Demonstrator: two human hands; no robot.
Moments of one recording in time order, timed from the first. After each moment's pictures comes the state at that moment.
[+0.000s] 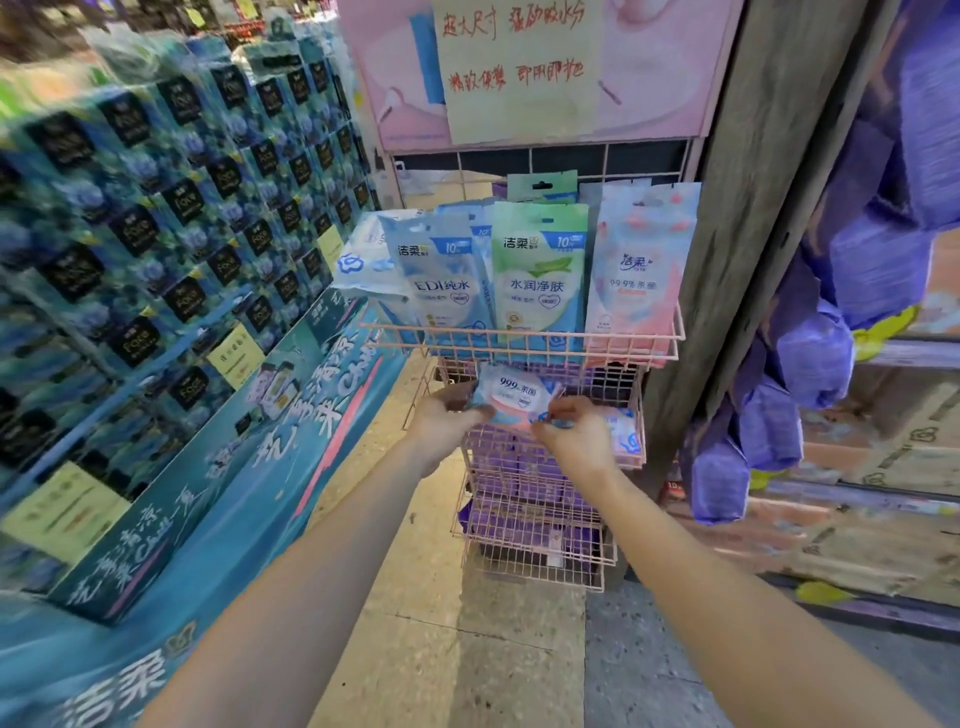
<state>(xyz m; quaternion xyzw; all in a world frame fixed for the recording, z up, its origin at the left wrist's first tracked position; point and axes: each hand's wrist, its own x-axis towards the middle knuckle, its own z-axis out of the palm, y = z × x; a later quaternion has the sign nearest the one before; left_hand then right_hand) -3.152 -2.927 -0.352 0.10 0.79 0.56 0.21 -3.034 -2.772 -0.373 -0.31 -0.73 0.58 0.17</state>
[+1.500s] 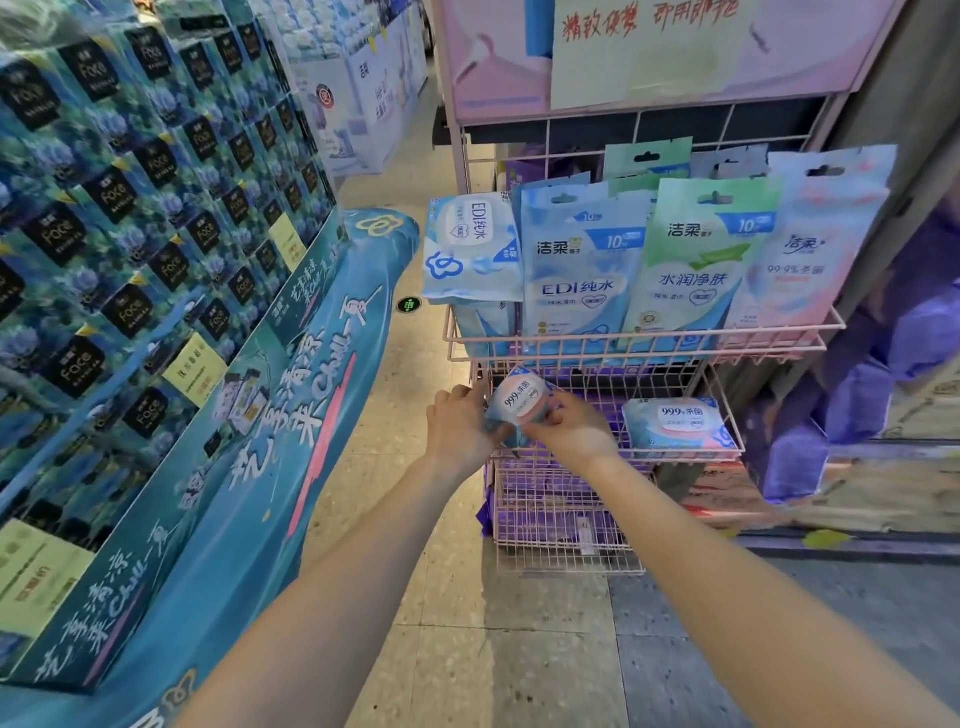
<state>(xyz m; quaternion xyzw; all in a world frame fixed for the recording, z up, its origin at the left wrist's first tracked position) -3.251 -2.976 -0.391 0.33 0.93 0.17 0.05 -3.136 -2.841 -0.385 -0.34 -0.84 0.42 0.03</state>
